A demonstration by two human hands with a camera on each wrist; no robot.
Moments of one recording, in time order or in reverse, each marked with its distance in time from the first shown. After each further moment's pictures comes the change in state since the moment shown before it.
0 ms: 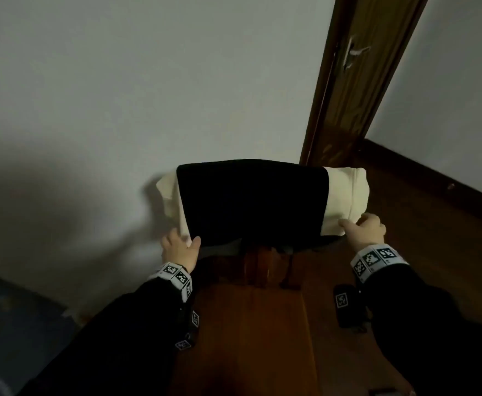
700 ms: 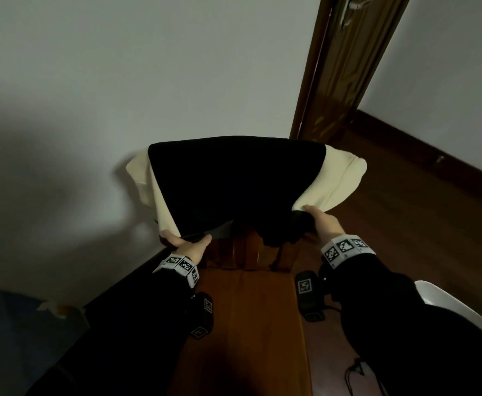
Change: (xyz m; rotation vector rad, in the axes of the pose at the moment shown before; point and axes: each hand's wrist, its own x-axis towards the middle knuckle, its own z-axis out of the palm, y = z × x) left_hand 0.028 0.002 0.069 -0.207 -0.179 -0.423; right_hand 0.023 0.006 0.069 0.438 -0.359 0.251
